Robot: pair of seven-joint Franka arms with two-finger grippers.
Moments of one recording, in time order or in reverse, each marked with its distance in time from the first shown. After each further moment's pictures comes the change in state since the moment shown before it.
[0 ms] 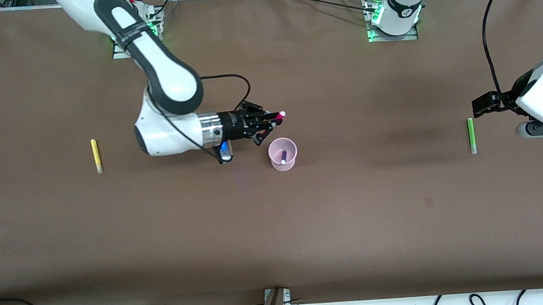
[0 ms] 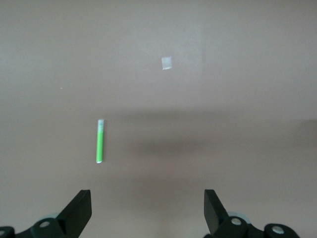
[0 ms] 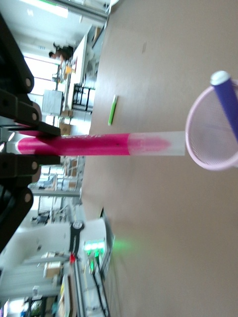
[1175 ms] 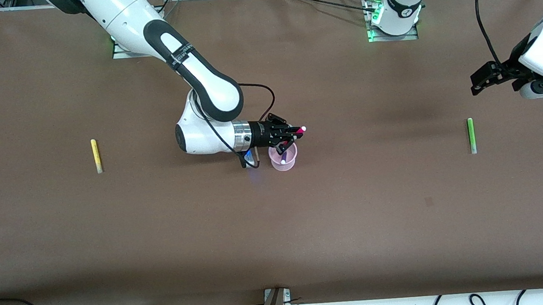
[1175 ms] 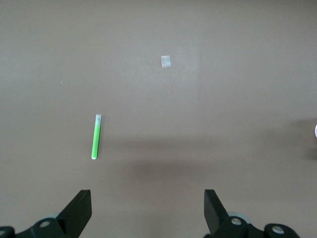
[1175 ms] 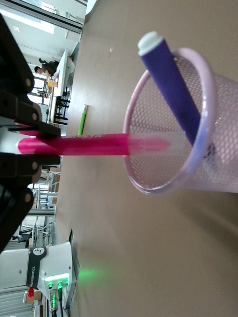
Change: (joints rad) left arm -0.201 -0.251 0.258 -0.305 -0.066 0.150 0.038; right arm 0.081 0.198 -0.003 0.095 0.040 0.164 -0.081
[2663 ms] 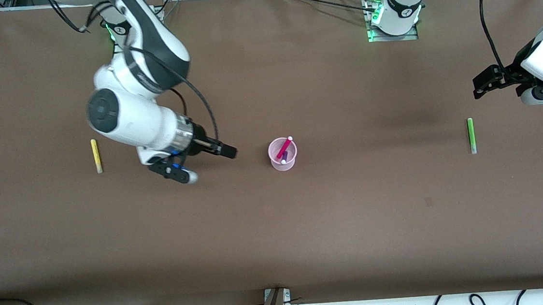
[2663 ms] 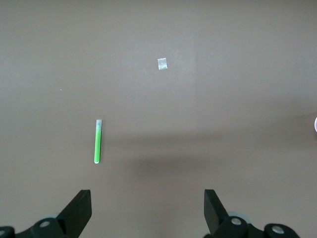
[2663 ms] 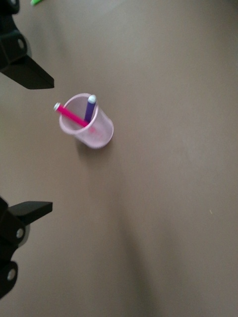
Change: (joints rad) left arm -0.003 0.039 -0.006 0.063 0.003 -0.040 0.042; right arm -0.009 -0.341 -0.295 0.087 -0.843 -0.461 -0.316
